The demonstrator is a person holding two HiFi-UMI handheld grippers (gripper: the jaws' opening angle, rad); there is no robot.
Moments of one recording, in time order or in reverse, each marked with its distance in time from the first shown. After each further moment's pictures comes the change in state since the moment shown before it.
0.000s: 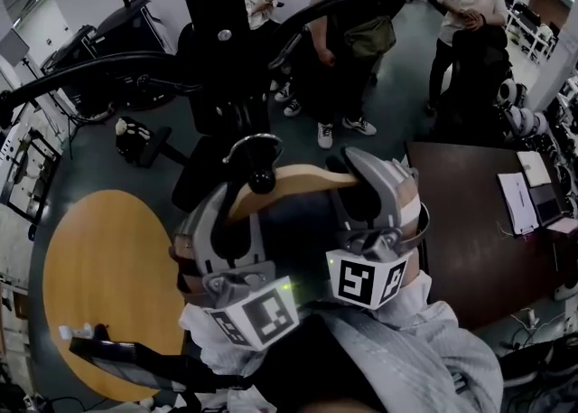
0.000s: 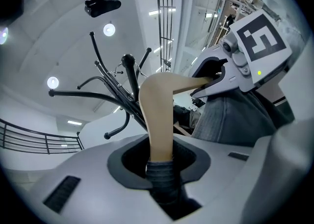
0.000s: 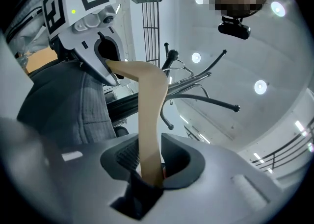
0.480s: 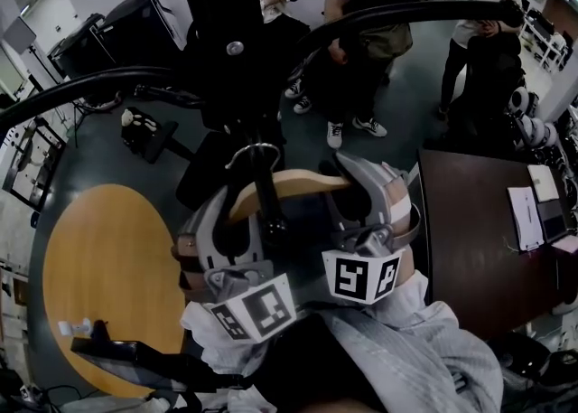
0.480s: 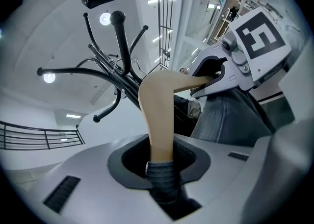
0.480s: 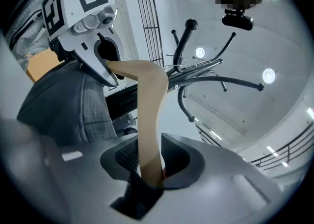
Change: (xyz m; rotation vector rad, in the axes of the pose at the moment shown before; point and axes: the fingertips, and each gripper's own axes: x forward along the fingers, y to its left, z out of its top) left arm 0.038 -0.009 -0.047 0.005 0.113 -0.020; right arm 0.049 0.043 -0.023 0.058 -0.009 0.109
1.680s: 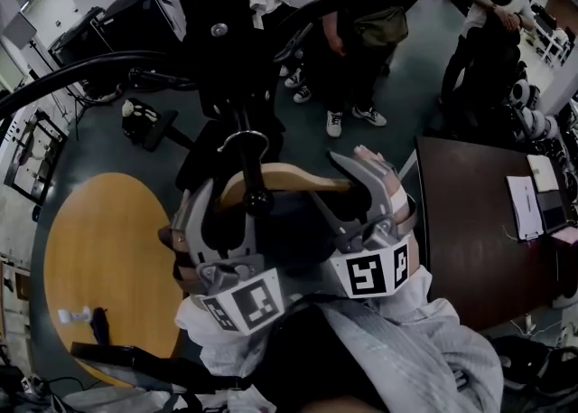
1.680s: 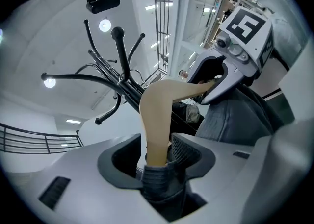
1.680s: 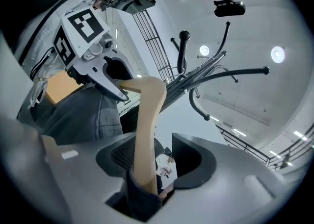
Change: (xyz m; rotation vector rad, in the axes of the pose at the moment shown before) left arm -0.033 -0.007 -0.001 0.021 -0.057 0.006; right arm -0.041 0.030 0.014 0.120 -0.104 0.233
